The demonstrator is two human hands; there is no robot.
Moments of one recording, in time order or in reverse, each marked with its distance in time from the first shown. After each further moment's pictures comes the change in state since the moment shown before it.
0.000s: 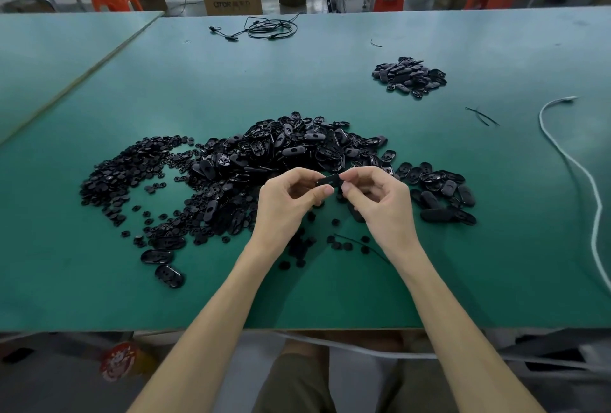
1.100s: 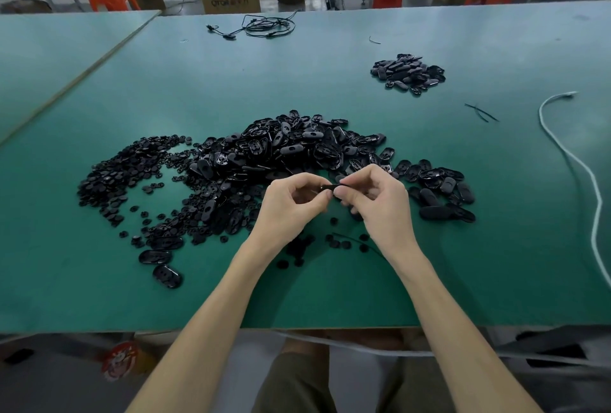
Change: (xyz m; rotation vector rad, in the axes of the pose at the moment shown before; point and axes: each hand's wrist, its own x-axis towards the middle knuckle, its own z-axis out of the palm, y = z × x) left_hand -0.002 0.003 0.002 0.069 -0.120 0.001; right_hand 0.000 0.003 0.000 -0.003 -0.022 0.074
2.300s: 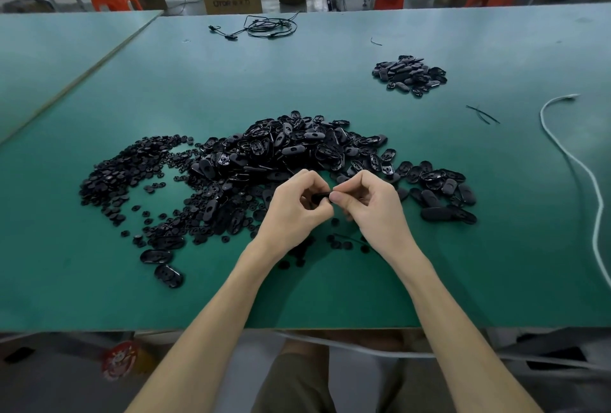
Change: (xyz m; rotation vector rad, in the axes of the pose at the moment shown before) left_hand -0.002 0.001 0.002 0.174 -0.015 0.064; right_hand -0.001 -0.001 0.005 -0.057 -0.096 -0.001
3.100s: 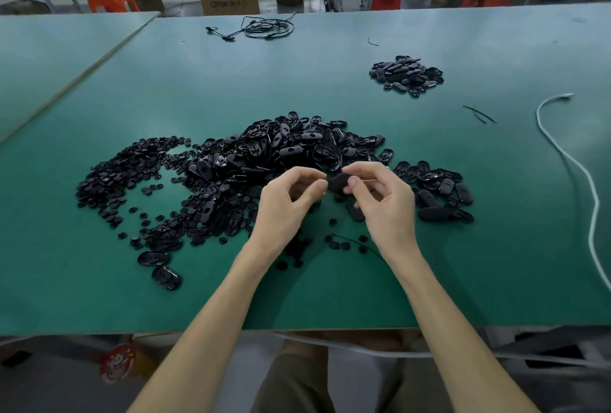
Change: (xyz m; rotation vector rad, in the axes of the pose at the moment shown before) left_hand 0.003 0.000 -0.002 -0.123 0.134 -0.040; right_hand -0.003 -0.001 -0.003 0.021 0.238 -0.117
